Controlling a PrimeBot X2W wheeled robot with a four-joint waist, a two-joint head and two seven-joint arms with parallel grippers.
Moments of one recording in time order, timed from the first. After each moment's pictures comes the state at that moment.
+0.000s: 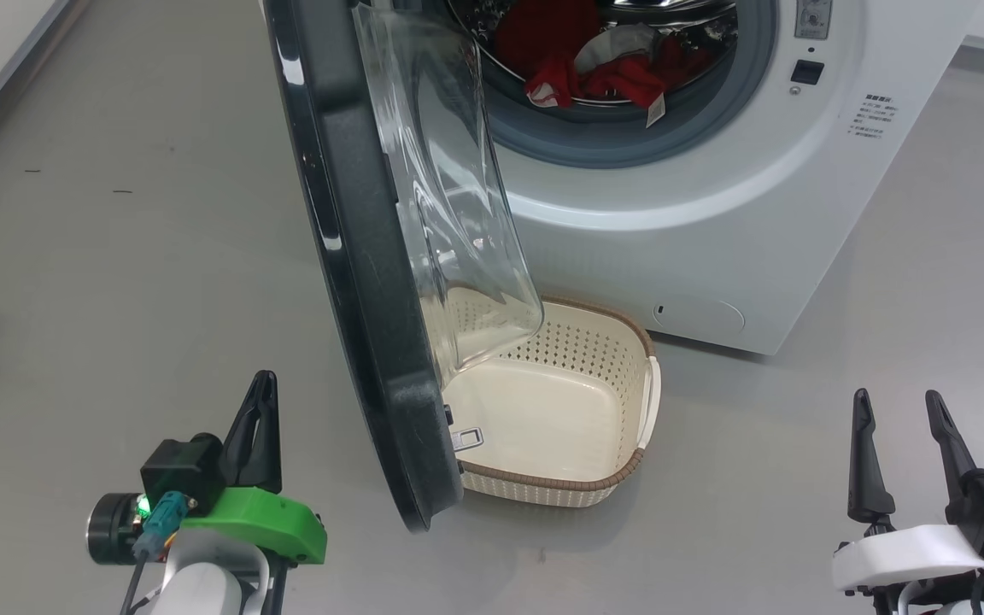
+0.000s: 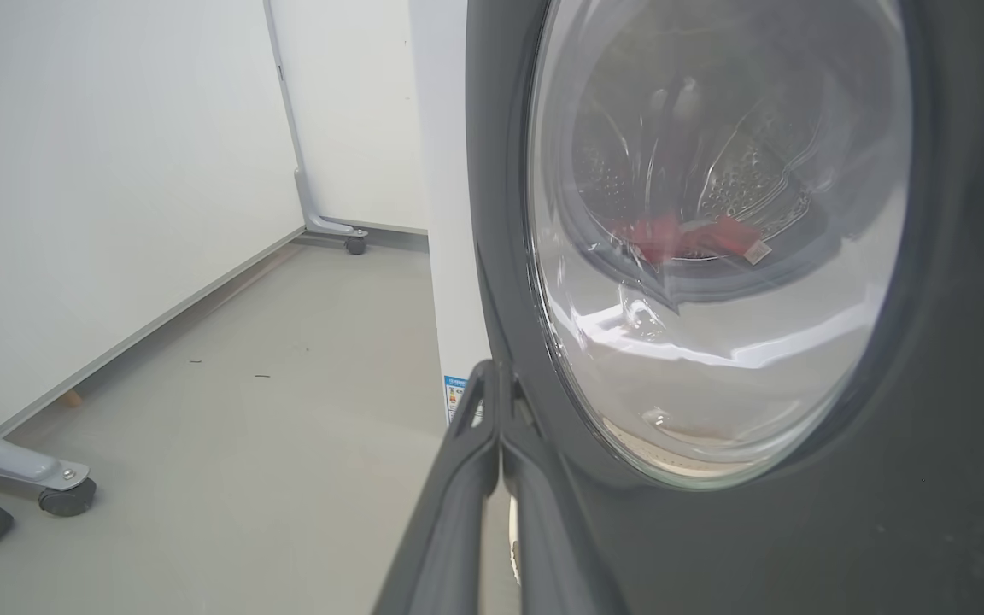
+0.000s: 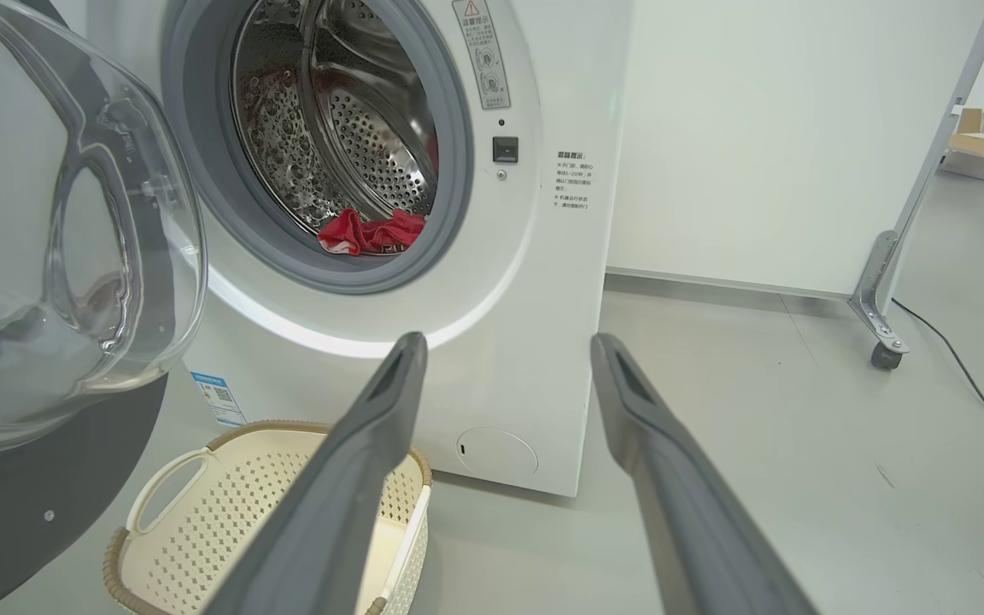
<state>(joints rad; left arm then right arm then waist) -0.16 0.03 -0.23 0.33 -0.36 0.07 -0.25 0.12 -0.08 0.00 0.06 0.22 -0.06 -0.26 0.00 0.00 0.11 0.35</state>
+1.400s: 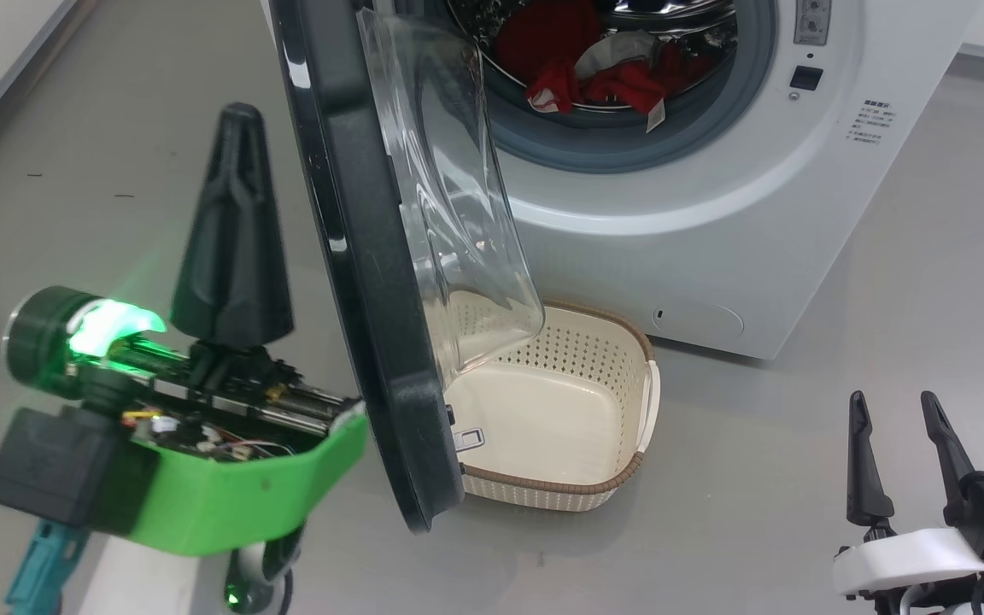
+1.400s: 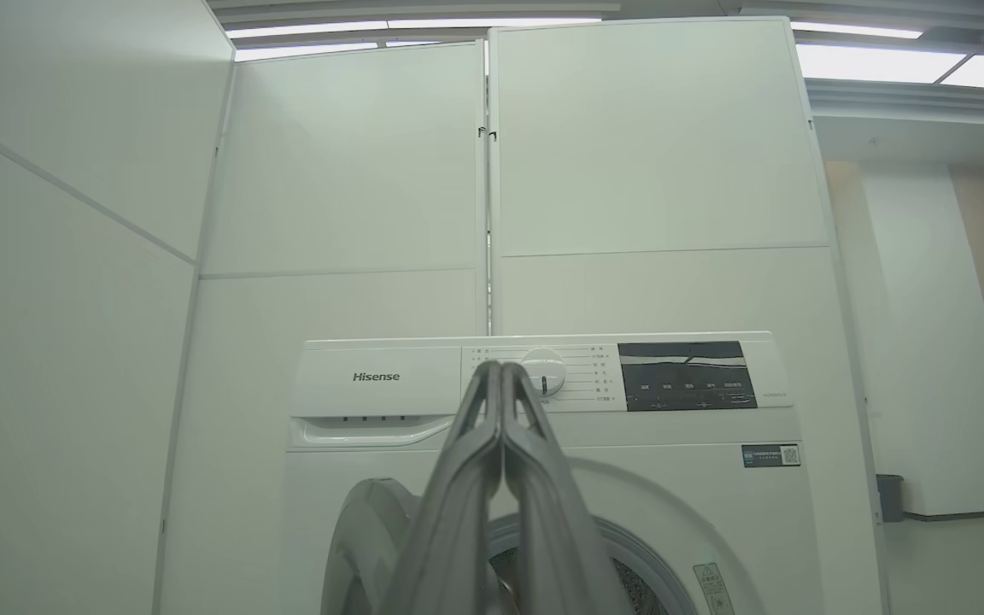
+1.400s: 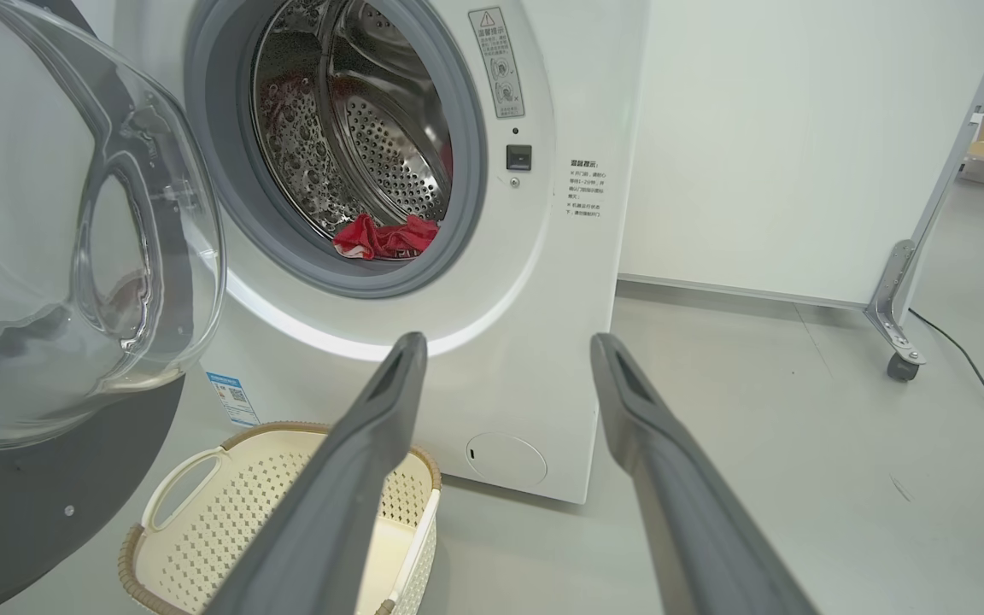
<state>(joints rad) -0.30 0.03 -0.28 -0.38 -0.34 0.01 -0.26 0.12 -0.05 -0.05 0.06 0.17 0.01 -0.26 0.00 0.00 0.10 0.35</state>
